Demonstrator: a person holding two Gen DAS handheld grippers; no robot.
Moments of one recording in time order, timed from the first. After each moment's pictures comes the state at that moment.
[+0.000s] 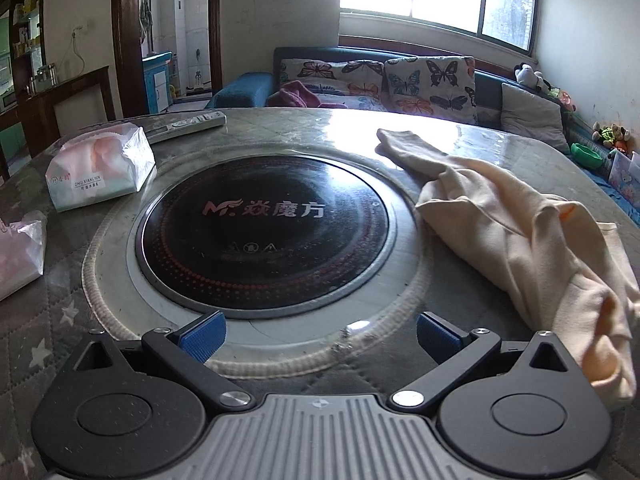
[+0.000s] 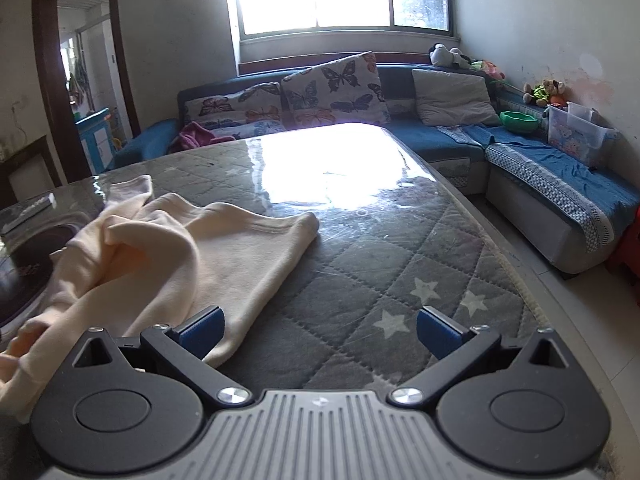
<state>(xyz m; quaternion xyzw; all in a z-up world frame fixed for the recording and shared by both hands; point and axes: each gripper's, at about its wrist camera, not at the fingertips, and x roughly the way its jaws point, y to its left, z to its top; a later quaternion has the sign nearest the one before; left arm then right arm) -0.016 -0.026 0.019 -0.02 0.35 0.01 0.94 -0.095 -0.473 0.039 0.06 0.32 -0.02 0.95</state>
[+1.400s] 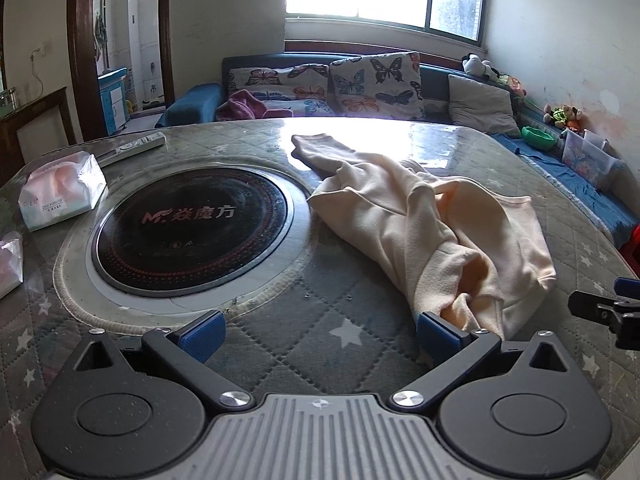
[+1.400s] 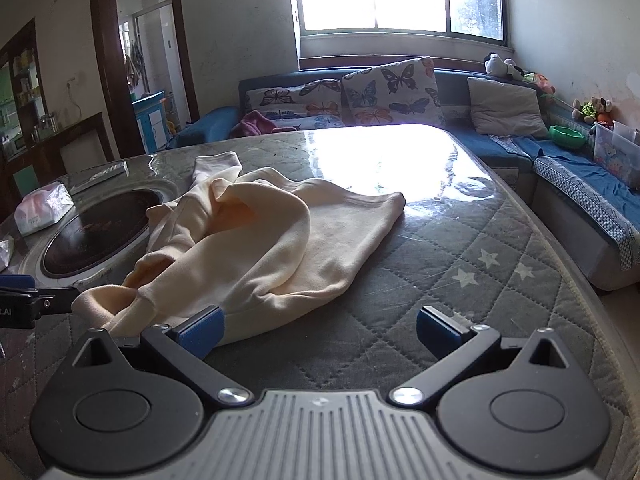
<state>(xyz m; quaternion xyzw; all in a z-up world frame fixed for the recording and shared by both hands) -0.061 -0.084 0.045 0.00 0.35 -0.06 0.94 -0.150 -0.426 0.055 0.03 0.32 0.05 0.95</state>
